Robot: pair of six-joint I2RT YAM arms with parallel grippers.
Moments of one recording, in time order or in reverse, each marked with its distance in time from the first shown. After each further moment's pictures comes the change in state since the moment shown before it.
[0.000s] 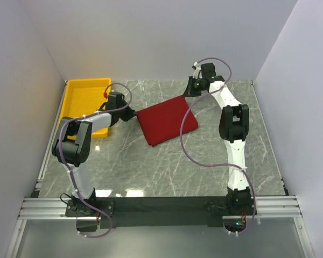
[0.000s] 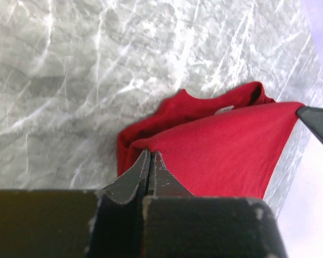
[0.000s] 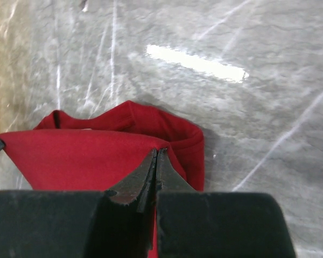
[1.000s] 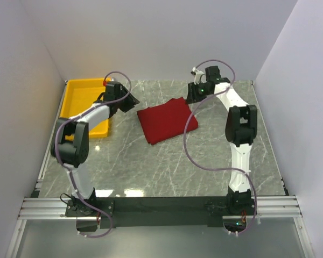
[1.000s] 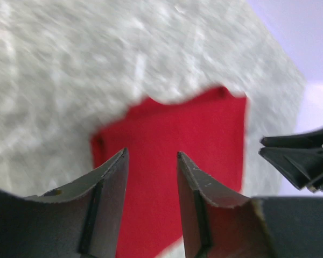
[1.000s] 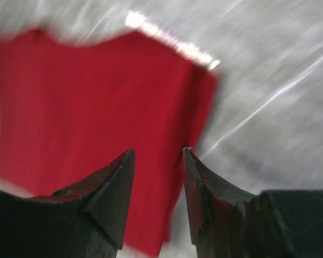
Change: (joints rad) left arm 0.014 0.026 0.192 -0.123 0.015 0.066; right arm -0.014 -0.146 -0.201 -0.031 -0.004 -0.282
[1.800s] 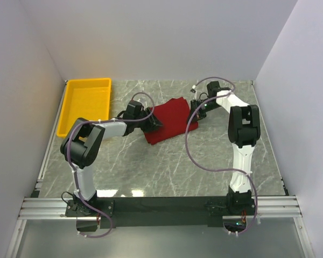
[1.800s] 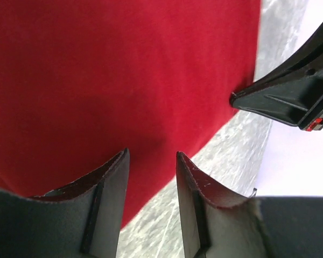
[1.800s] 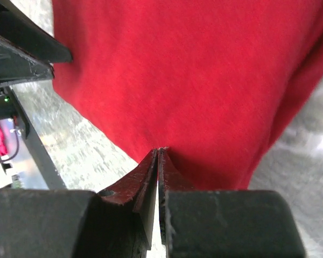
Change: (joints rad) left arm -0.235 -0.002 -0.253 0.245 0.202 -0.069; right arm -0.031 -0.089 -0.286 -0.196 -0.335 -0.156
